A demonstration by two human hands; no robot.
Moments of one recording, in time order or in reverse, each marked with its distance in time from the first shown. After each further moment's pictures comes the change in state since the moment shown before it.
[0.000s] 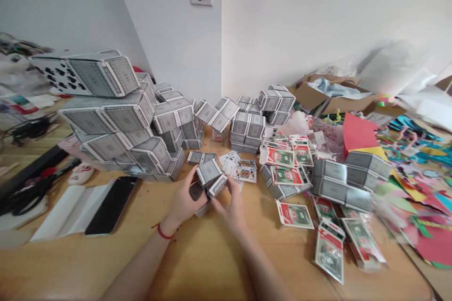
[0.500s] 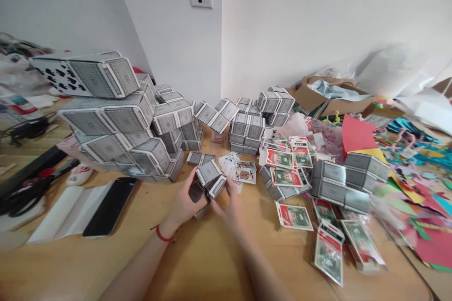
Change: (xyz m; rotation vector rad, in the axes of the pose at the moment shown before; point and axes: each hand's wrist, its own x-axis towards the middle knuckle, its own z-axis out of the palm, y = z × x) left_hand -0.001 -0.004 0.003 -0.050 -0.023 -0.046; right_hand 0.000 0.003 0.001 0.041 -0.027 -0.027
